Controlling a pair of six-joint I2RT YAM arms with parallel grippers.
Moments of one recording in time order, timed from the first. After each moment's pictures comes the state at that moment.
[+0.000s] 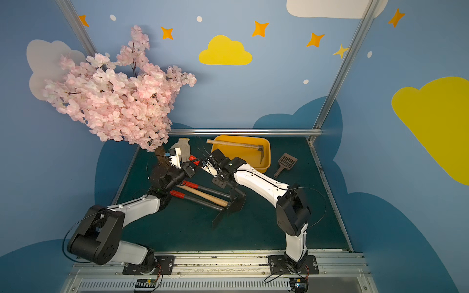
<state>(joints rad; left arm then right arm) -0.29 1.46 0.60 0.91 0.43 -0.82 0.87 1.87 1.64 -0.80 0.14 -0.32</state>
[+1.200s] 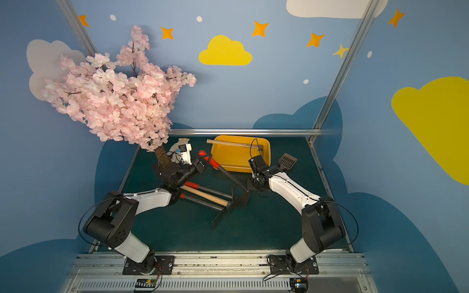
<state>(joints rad) -0.40 1.62 0.73 1.00 0.34 -0.72 0.52 1.56 1.08 -0.69 -0.06 0.50</state>
